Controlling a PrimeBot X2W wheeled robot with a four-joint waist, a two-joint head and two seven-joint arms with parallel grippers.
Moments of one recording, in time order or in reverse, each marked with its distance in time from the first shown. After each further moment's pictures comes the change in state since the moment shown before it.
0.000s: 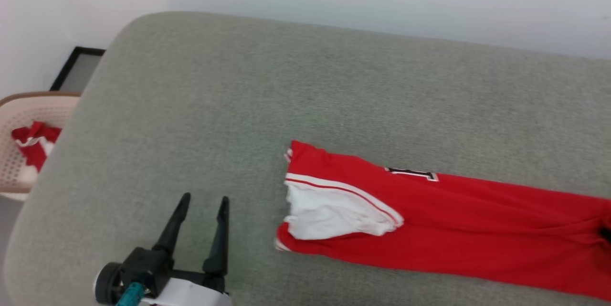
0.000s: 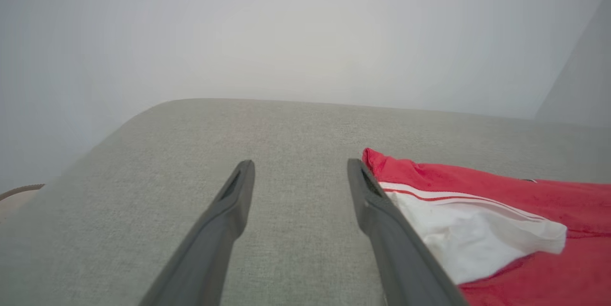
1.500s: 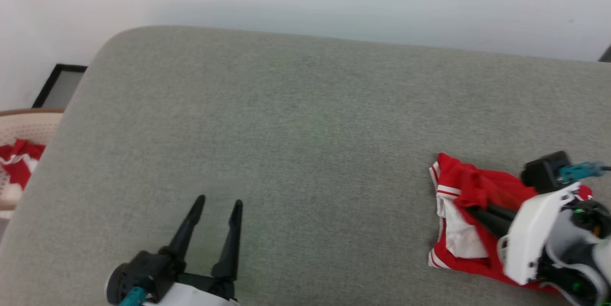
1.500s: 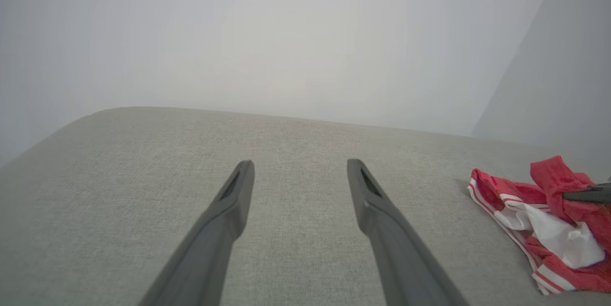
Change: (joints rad) left arm 0.016 0.024 -0.077 -0.040 -0.100 -0.001 0.000; right arm 0.002 0.228 -0.045 -0.495 -0.368 -0.003 0.211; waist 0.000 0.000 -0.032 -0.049
